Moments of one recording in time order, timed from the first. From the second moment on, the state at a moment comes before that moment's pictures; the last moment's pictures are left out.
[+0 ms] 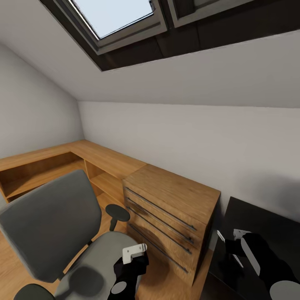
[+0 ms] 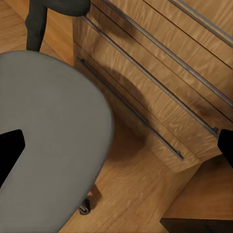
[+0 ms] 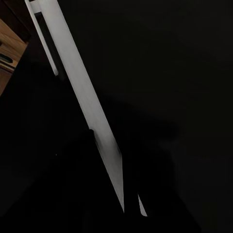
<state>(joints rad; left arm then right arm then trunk) -0.29 0.09 -0.98 -1.40 0.91 0.11 1.00 -0.50 -0.24 -0.09 -0.82 -0.16 0.81 0.01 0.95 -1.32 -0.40</state>
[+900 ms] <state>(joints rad) -0.29 0.09 -0.98 -1.40 0.91 0.11 1.01 -0.44 -0.24 -0.13 -1.26 -0.17 0.96 0.01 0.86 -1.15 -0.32</state>
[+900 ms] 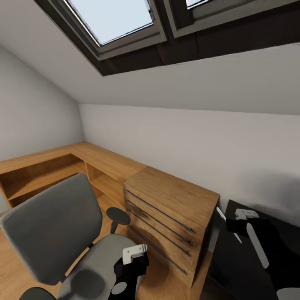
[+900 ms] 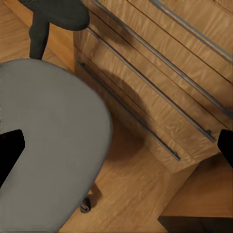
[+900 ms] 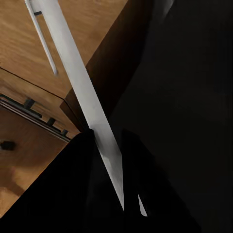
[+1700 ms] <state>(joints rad) -0.29 0.09 -0.98 -1.40 0.91 0.11 1.00 -0.43 -0.14 -0.38 -1.42 -0.17 0.97 -0.03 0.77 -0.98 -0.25</state>
